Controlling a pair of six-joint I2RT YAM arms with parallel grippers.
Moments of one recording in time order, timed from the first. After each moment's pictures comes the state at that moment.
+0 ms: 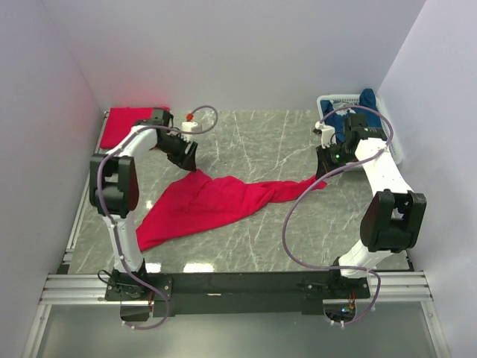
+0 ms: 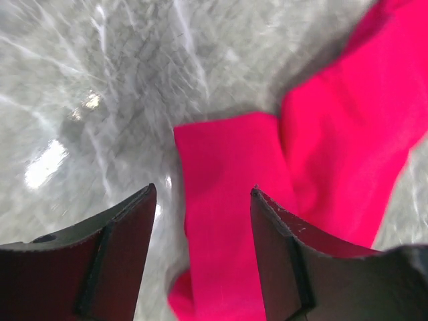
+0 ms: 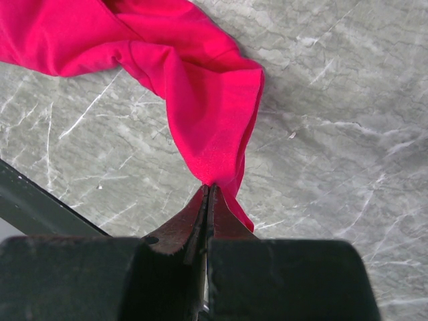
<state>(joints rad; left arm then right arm) -0.10 2.01 1.61 -0.81 0.63 0.52 -0.07 1.61 1.39 -1.06 -0.47 -0.46</state>
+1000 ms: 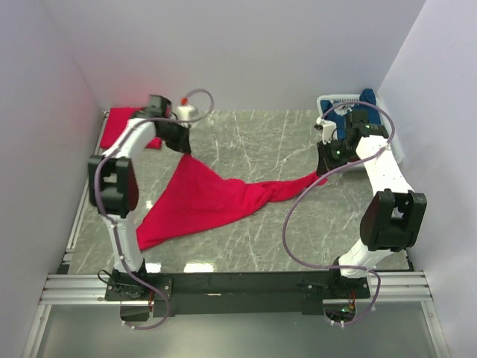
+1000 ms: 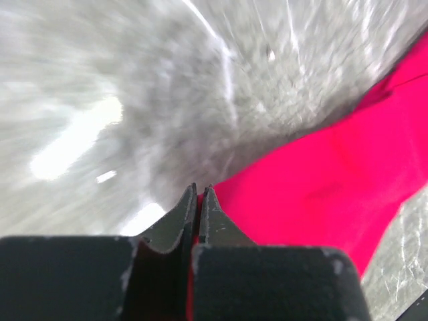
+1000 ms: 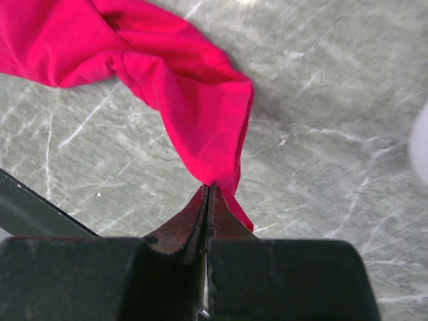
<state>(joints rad) -0.14 2.06 1.74 -0.77 0.53 0.33 -0.07 1.62 1.43 -1.06 -0.46 -0.45</state>
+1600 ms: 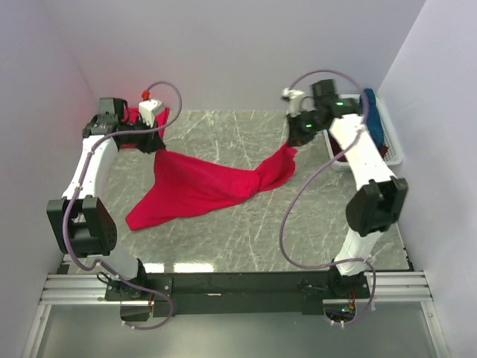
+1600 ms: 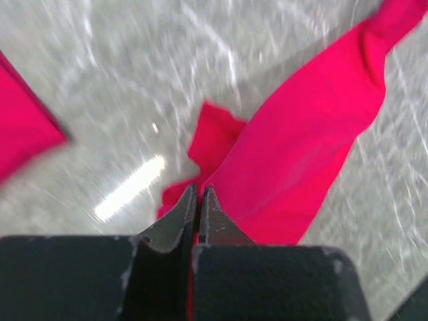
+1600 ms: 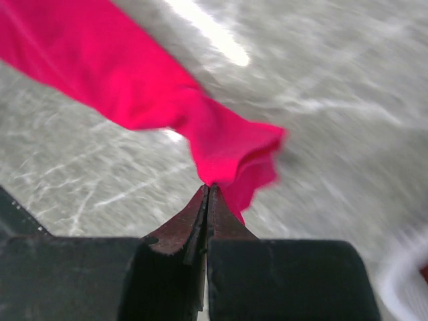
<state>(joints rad) 0.07 1.59 1.50 -0.74 0.67 0.45 0.16 1.78 1.84 -1.06 -0.46 -0.35</state>
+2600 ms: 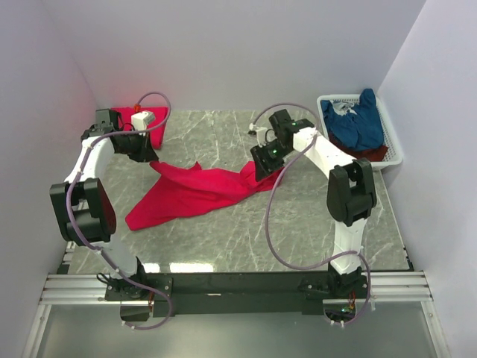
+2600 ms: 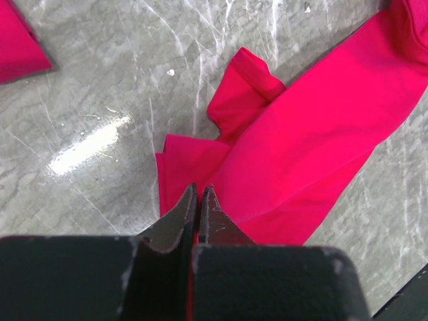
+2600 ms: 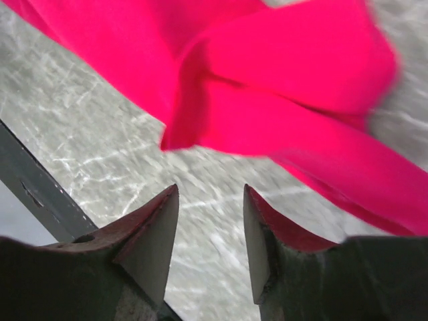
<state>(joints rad) 0.17 1.71 1.40 -0.72 0.68 0.43 0.38 1.98 1.67 -0.95 -0.51 -0.21</state>
